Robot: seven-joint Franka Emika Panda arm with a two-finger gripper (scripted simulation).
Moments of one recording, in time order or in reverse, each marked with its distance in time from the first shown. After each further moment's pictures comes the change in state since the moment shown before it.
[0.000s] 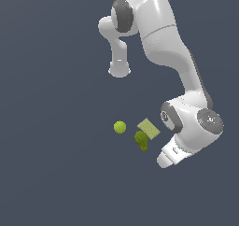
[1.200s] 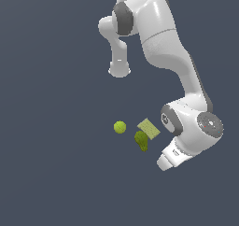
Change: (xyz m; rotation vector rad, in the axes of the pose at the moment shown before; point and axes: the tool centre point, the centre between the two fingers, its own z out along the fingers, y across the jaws) arm 0.006 0.002 0.007 0.000 0.001 0.000
